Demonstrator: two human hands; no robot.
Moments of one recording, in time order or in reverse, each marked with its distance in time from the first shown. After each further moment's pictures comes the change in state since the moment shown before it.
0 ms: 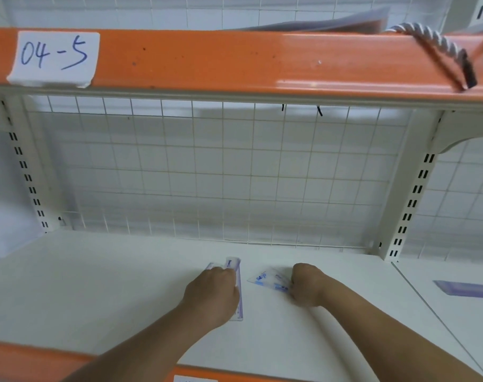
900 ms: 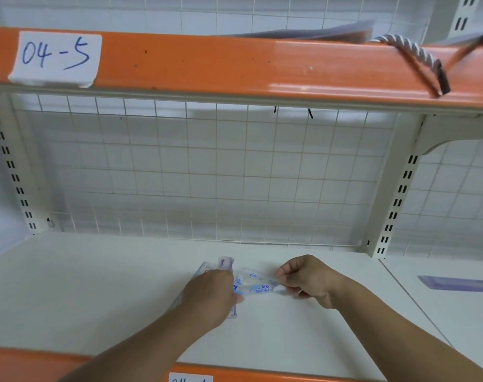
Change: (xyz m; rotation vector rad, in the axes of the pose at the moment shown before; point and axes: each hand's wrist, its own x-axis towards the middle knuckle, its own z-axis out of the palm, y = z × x) left_hand 0.000 0.003 0.004 -0.029 -0.047 0.007; right_hand -0.022 0.018 -0.002 1.079 -0.011 -0.061
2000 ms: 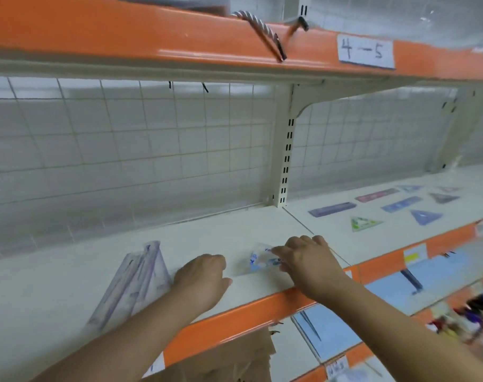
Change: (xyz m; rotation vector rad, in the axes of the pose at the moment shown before) left_hand -0.017 0.063 0.026 0.045 -0.127 0.361; right_hand -0.137 0.060 -0.014 -1.253 0.569 -0.105
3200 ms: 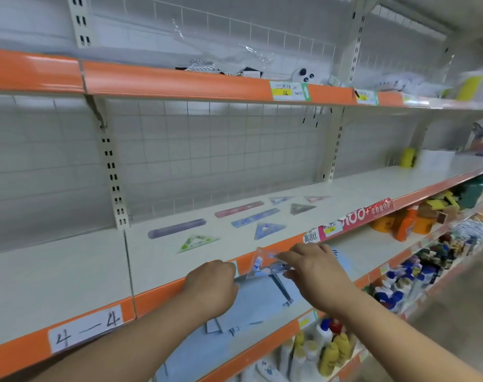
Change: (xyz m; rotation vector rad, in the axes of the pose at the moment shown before) left_hand 0.068 0.422 0.055 0.079 -0.004 0.242; right_hand -0.184 0.389 0.009 0.088 0.137 0.144
